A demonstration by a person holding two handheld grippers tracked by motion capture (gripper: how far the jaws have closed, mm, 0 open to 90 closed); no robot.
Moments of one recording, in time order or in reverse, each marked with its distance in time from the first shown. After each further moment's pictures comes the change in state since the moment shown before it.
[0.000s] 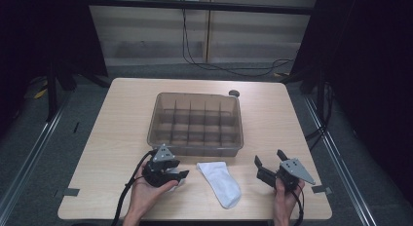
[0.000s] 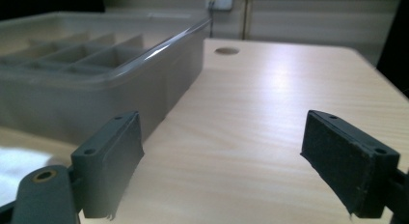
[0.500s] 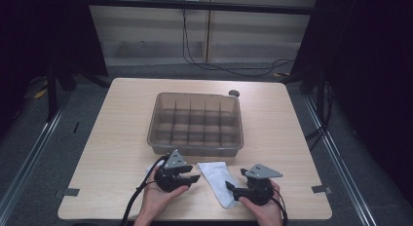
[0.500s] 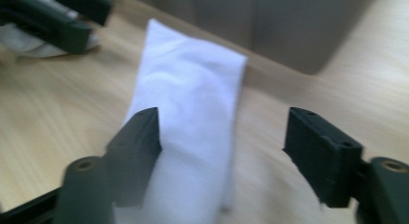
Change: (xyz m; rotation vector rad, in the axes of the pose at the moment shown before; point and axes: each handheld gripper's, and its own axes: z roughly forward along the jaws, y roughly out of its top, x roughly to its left) left arm -0.017 0.003 0.029 -0.023 -0.065 0.043; right arm 0.071 0.004 0.001 0.381 0.392 -0.126
